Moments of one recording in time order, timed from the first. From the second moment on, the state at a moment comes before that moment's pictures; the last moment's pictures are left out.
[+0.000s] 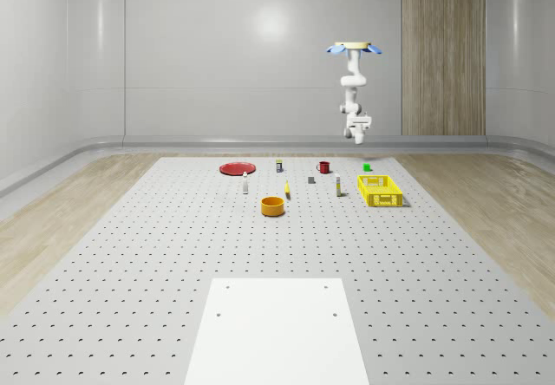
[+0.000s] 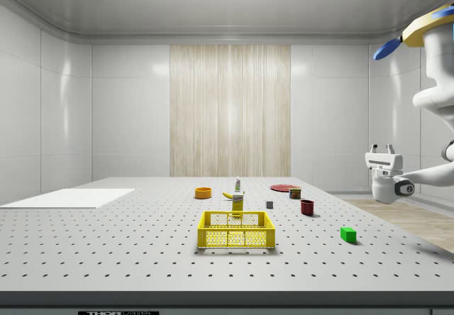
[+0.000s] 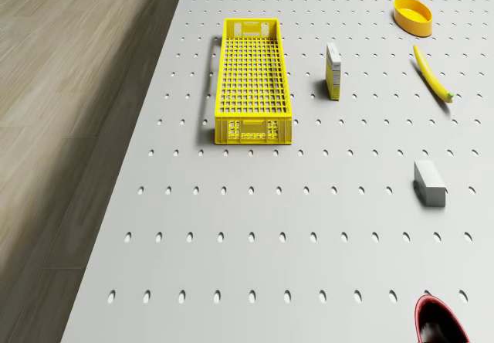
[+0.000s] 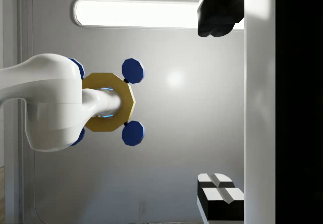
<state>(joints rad) -0.01 -0.71 0.01 -2.05 0.00 1.38 0.78</state>
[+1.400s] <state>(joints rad) -0.15 -0.76 0.44 -2.21 -0.63 1.42 0.88</state>
